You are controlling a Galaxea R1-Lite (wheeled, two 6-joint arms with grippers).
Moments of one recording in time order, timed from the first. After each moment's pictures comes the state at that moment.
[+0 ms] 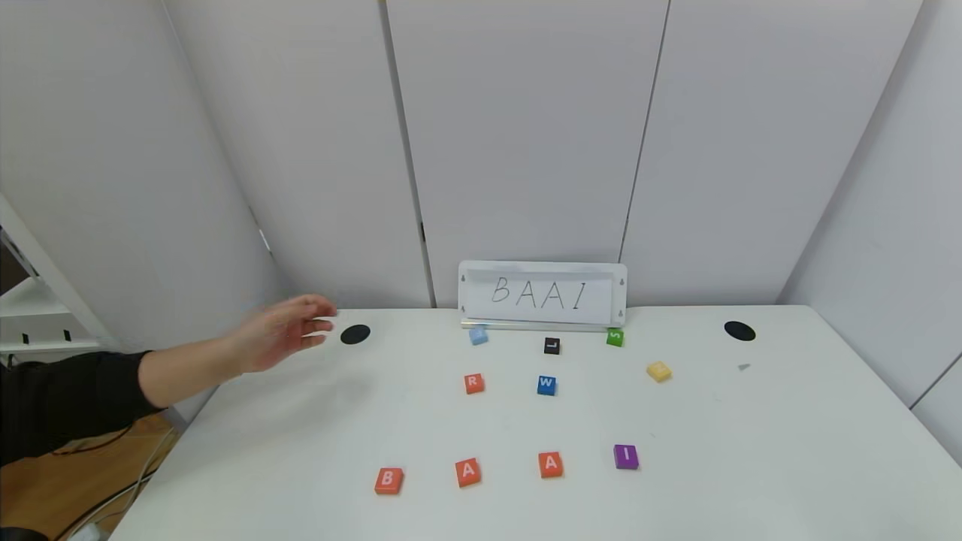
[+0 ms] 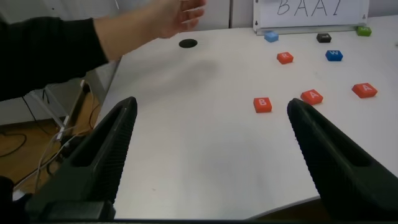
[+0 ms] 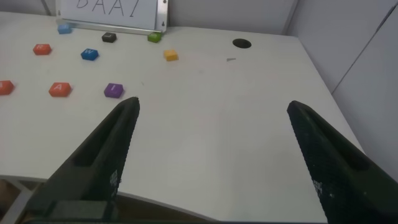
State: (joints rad) left arm 0.00 0.00 0.00 0.00 -0.02 0.04; right arm 0.00 0.00 -0.01 0.03 0.02 -0.04
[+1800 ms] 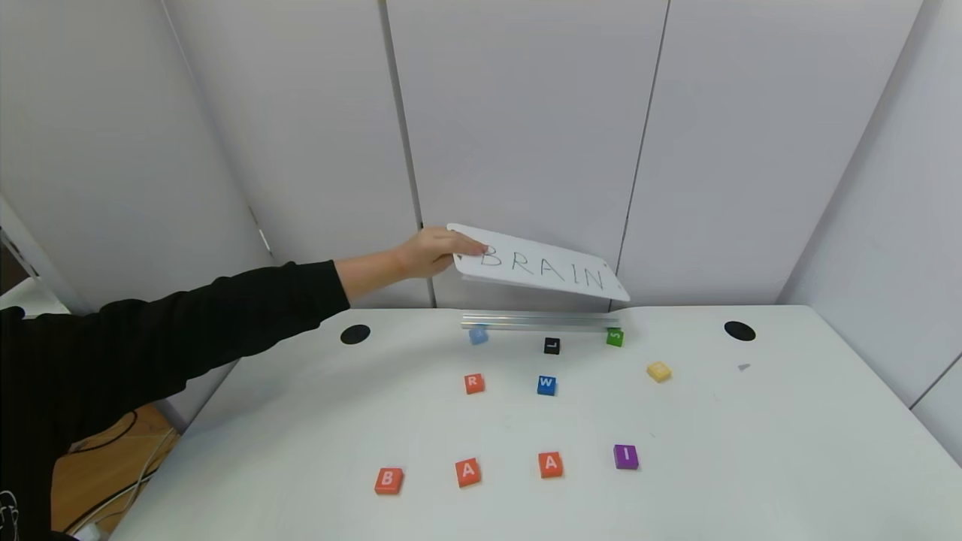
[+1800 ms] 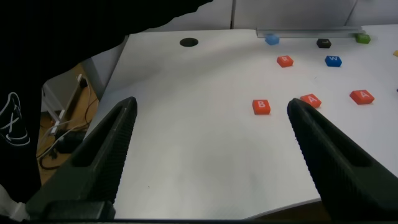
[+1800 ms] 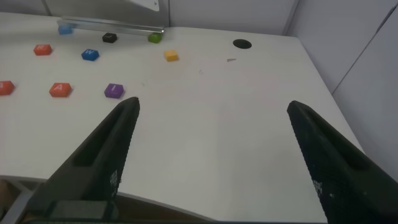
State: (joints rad) left arm 0.00 0.00 0.00 0.00 -0.01 0.00; right arm 0.00 0.00 -0.01 0.02 0.02 -0.04
